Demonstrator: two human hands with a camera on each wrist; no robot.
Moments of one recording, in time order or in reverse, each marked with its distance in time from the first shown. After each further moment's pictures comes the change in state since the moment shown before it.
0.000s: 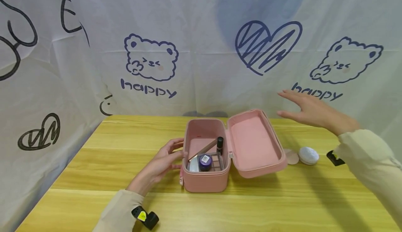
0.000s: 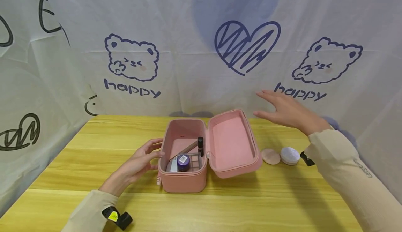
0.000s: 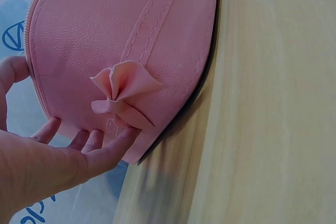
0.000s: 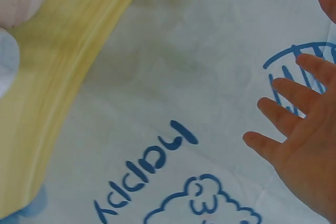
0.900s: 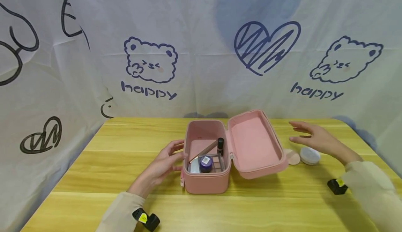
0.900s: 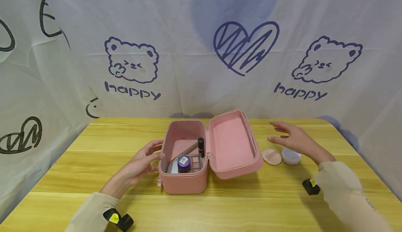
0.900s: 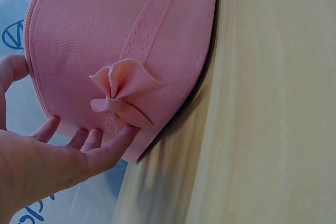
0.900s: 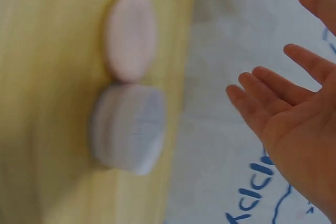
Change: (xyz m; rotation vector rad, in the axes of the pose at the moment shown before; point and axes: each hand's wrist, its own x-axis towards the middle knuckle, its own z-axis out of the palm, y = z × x) left_hand -0.002 0.002 0.001 -0.027 -0.016 0.014; right_hand -0.043 0.055 0.076 0.386 -0.022 0.103
